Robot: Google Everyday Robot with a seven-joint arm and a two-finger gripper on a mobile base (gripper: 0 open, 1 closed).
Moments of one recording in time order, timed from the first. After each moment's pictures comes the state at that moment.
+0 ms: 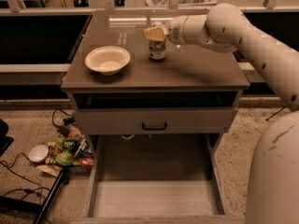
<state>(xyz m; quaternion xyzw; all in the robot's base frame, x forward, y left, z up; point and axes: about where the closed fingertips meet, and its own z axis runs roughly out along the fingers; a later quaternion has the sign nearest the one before) 0.804 -0.035 0.902 -0.29 0.75 0.26 0.53</state>
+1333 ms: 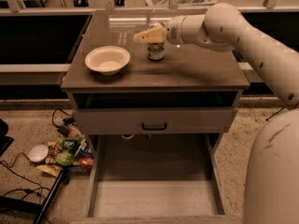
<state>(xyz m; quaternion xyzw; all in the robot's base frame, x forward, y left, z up) 0.805 -0.027 0.901 -0.29 0.75 0.27 0.53</state>
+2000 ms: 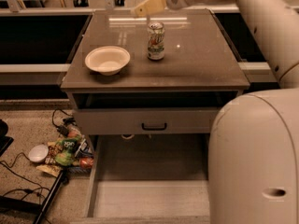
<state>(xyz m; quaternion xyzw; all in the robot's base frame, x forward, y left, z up) 0.810 -0.022 0.991 -0.38 0.74 0.22 0.51</state>
